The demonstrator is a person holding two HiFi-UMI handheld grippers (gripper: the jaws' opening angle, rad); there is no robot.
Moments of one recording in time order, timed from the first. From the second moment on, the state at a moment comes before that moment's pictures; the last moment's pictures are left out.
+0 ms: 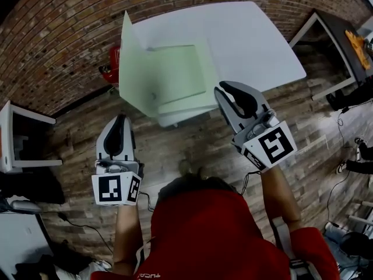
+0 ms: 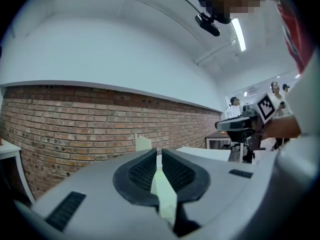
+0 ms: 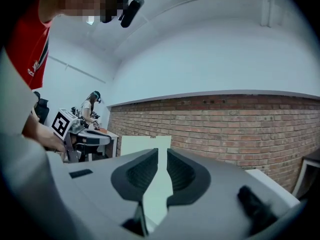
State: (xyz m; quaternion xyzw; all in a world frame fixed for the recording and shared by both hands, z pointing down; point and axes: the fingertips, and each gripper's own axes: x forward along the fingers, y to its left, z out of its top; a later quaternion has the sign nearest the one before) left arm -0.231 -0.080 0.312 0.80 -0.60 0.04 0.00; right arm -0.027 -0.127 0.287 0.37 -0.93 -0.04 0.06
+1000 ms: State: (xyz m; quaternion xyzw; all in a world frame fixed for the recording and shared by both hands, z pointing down) left arm -0.223 -0.158 0.366 0.81 -0.58 0.09 0.05; right arm 0.026 -0.185 0.450 0.40 -0.88 0.18 0.20
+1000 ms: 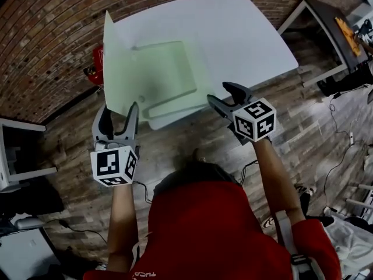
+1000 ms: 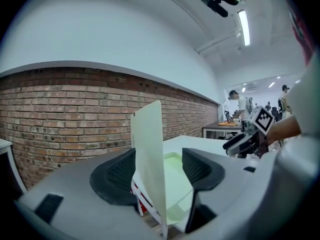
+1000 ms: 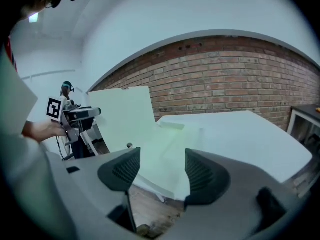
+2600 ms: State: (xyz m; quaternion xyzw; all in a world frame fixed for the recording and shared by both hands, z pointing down) left arm -0.140 -0.184 0.363 0.81 -0.57 0.11 0.01; right arm 0.020 -0.205 0.528 0.33 -0.88 0.27 0.23
